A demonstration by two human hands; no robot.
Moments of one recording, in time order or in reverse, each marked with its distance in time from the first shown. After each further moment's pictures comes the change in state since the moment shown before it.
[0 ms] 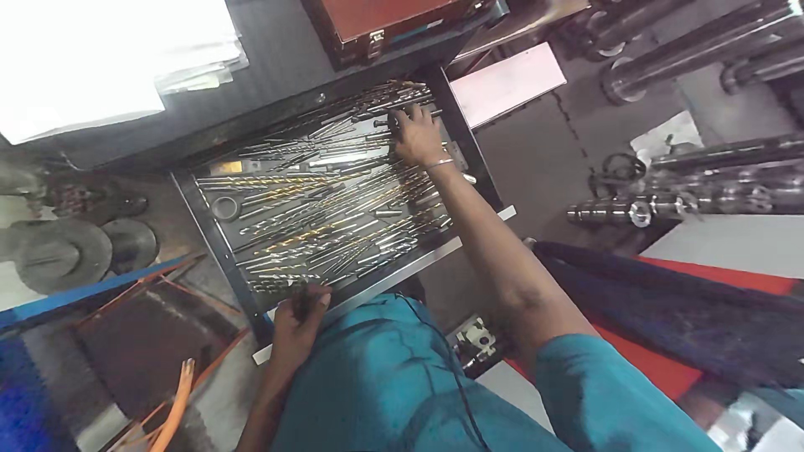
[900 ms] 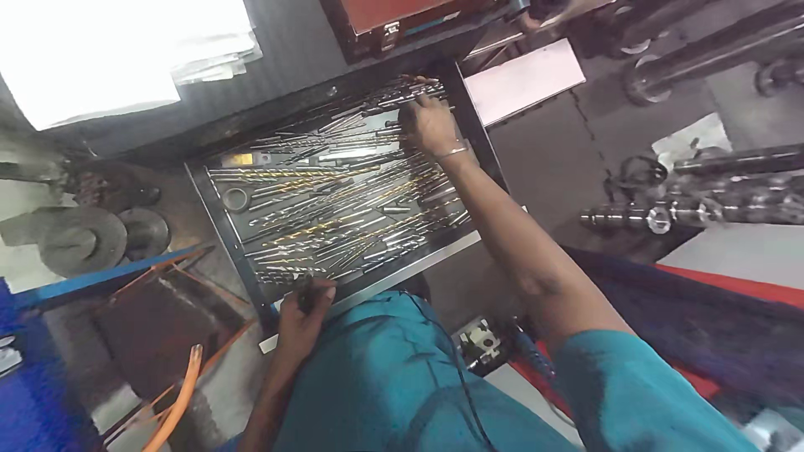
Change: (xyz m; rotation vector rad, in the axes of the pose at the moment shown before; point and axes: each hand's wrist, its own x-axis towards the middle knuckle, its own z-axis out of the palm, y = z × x) left_hand -0.001 0.002 0.000 0.027 0.012 0.008; right_hand 0.016 0.006 -0.001 -0.053 0.068 -0.109
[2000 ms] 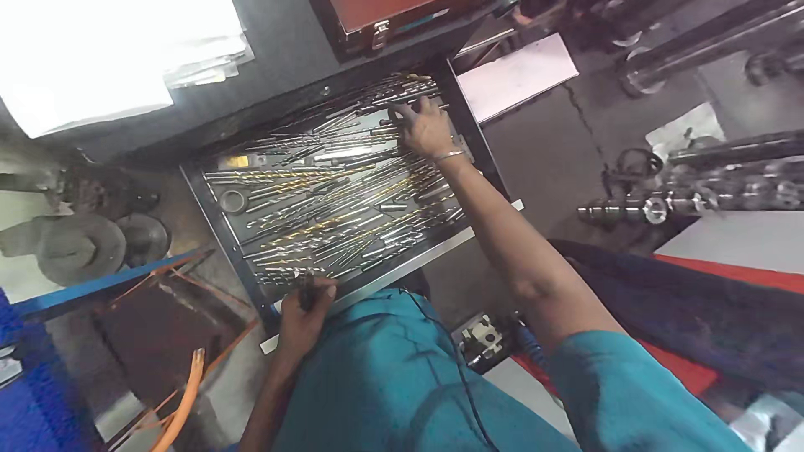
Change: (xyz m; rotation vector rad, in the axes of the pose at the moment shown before) left_hand 0.002 0.001 0.000 0.022 -0.030 -0.031; right_hand -0.015 0.005 0.007 0.029 -0.027 0.063
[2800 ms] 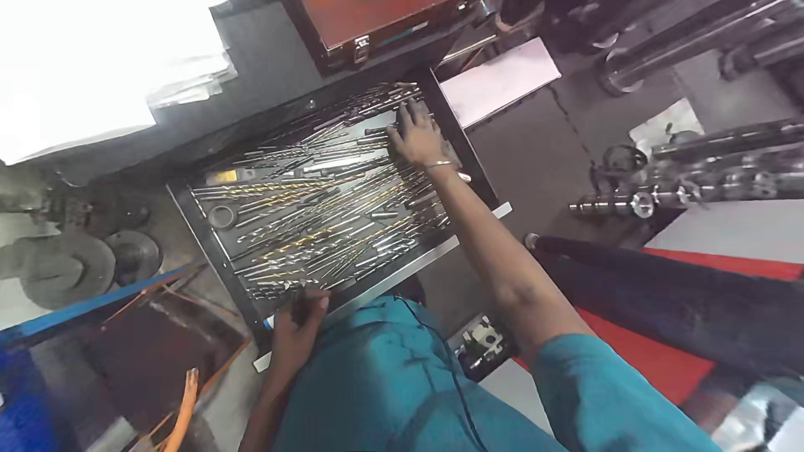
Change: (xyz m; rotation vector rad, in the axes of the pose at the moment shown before) left_hand 0.001 0.002 0.002 0.064 0.026 -0.037; right_hand -0.004 0.010 0.010 0.072 0.007 0.183
